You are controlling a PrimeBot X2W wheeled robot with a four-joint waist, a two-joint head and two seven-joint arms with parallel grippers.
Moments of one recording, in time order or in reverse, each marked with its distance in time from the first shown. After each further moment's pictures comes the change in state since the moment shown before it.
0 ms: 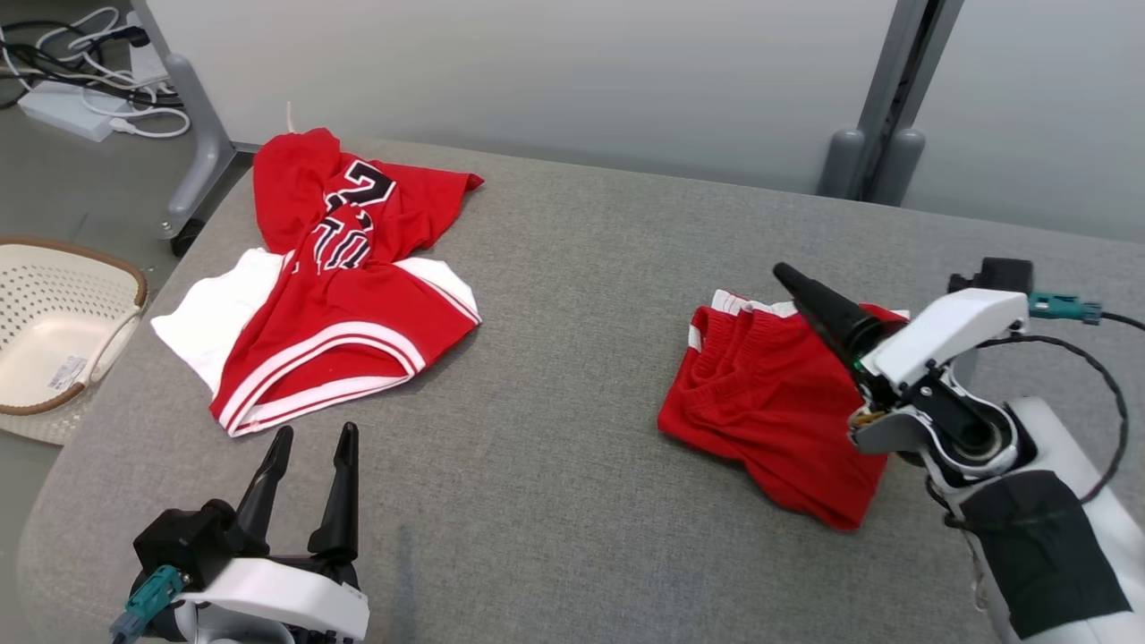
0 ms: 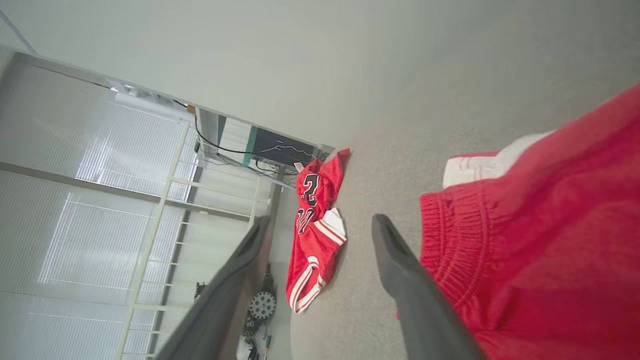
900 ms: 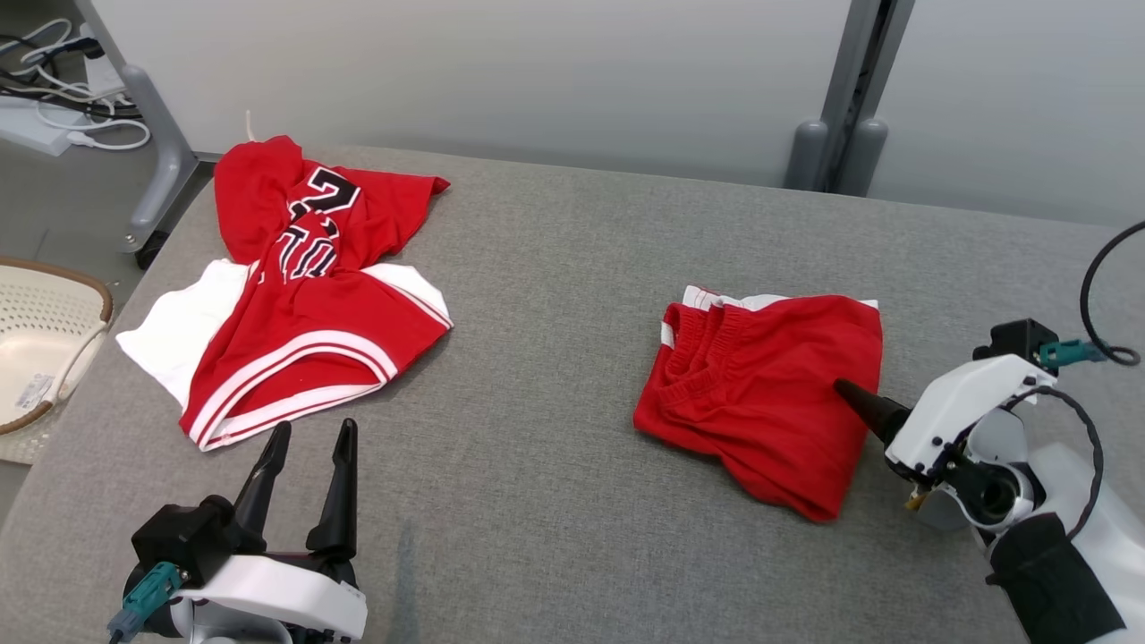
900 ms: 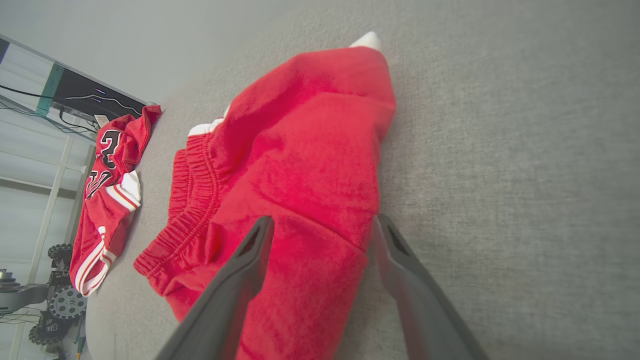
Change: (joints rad) left arm 0.004 0.021 -0.014 -0.035 0.003 0.015 0.012; right arm 0.009 -0.079 0.057 0.251 -0.403 0.000 -0.033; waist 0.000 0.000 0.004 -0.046
